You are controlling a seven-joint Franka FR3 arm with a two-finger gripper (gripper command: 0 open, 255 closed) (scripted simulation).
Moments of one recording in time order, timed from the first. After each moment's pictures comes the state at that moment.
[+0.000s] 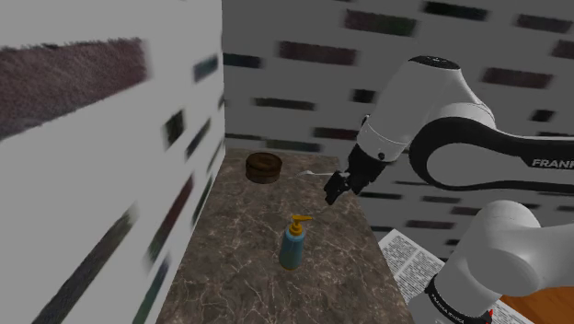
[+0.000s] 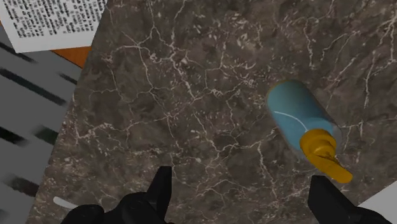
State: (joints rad) arm 0.10 -0.98 0.45 -2.76 0.27 2.06 0.43
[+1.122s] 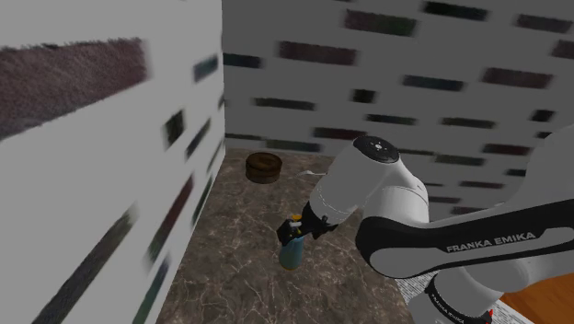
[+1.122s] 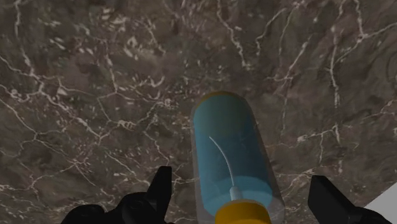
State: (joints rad) arm -0.01 -0.62 0.89 -2.81 0.43 2.60 0.78
